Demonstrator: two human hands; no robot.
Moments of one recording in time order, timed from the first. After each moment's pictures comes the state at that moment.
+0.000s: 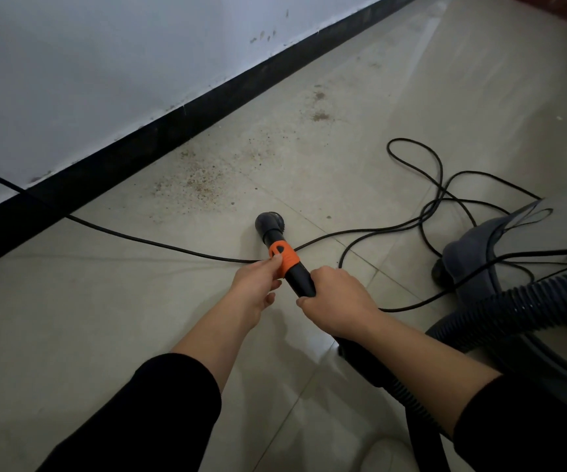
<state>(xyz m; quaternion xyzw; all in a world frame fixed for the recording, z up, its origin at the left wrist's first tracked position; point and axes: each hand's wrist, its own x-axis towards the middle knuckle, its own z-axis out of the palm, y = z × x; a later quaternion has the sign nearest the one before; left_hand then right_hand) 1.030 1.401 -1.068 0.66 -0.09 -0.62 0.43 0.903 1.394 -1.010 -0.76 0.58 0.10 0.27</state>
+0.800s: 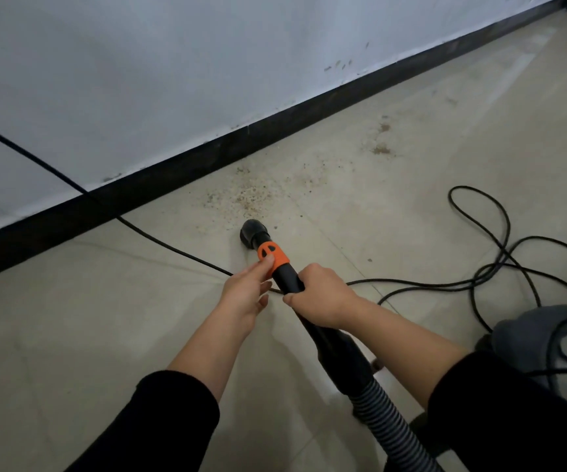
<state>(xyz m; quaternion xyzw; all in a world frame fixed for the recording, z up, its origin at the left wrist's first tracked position) 1.085 1.378 -1.057 0.63 0.04 -0.55 0.55 0.974 1.323 -1.001 -0.79 0.49 0.13 0.36</state>
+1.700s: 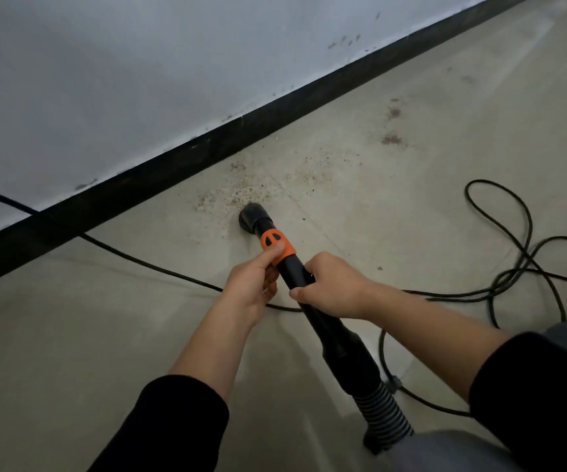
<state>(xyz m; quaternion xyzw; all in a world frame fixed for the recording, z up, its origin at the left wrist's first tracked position) 1.114 1.318 -1.082 0.59 0.06 -0.60 0.53 0.998 1.263 -1.001 -0.77 0.47 0.16 0.40</state>
